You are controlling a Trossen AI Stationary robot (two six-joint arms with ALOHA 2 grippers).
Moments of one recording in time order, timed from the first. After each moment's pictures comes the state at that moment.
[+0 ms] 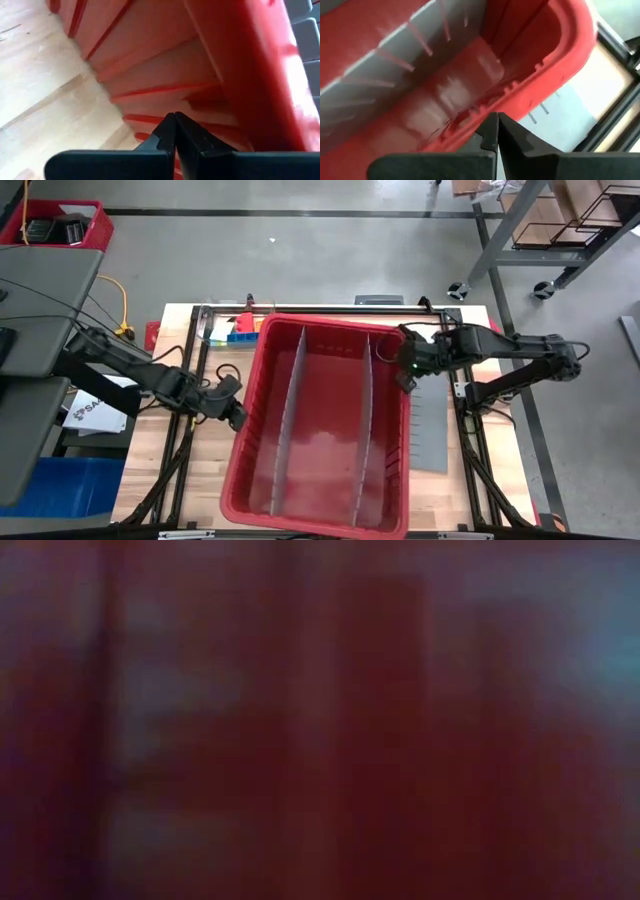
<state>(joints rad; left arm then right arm) -0.41 0.85 0.64 -0.64 -0.27 -1.29 -0.02 1.24 1.28 -1.33 0.35 0.67</state>
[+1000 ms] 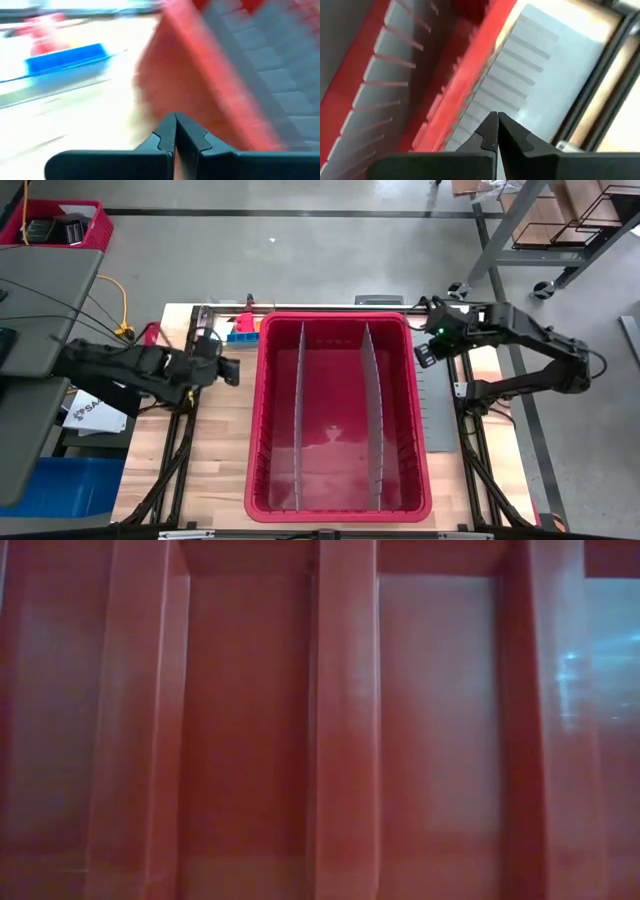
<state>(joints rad) -0.15 0.74 0.80 -0.98 -0.65 -1.17 -0.28 1.10 1.35 -1.50 0.18 0.76</state>
